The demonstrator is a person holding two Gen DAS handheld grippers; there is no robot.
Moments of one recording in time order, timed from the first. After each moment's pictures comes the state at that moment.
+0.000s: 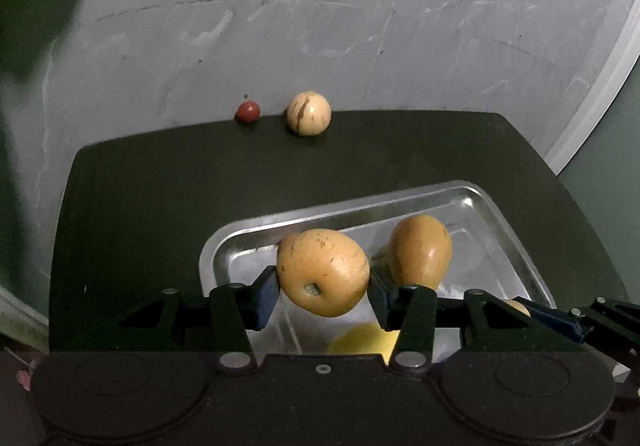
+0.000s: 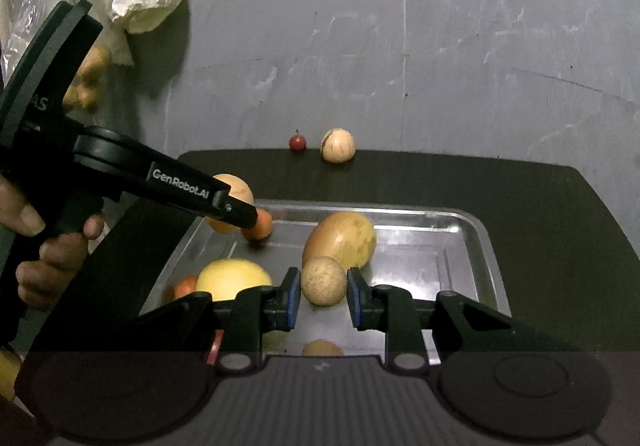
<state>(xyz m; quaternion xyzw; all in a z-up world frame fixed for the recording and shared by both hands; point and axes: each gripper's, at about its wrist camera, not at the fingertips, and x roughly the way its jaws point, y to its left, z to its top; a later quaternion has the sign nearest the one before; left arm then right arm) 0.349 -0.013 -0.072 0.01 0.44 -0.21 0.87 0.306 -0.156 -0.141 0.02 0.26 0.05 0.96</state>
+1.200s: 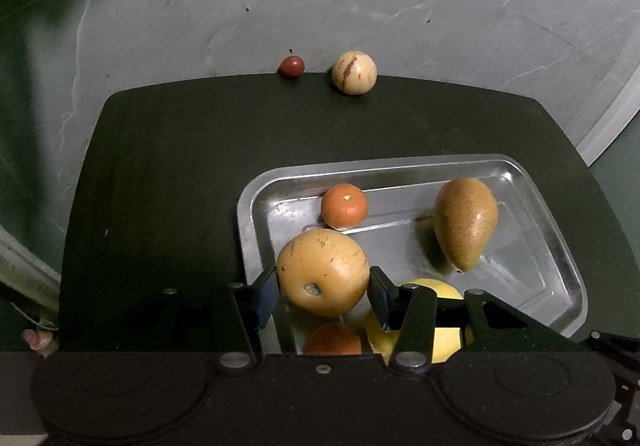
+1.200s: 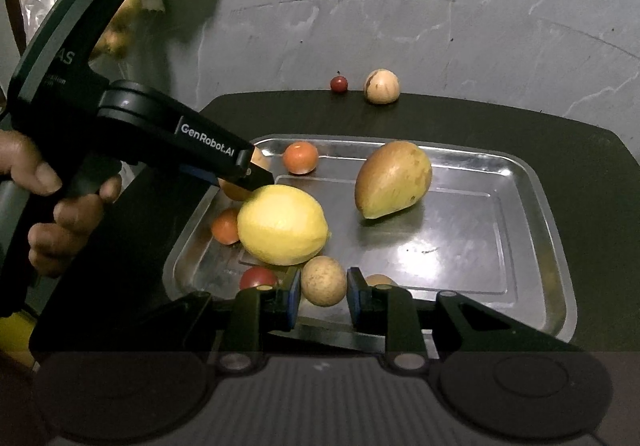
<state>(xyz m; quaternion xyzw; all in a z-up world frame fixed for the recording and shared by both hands) 0.346 0.000 -0.095 -0.01 0.47 -0.16 0.86 0.309 -0.134 -0.166 0.01 0.32 0.11 0.94</state>
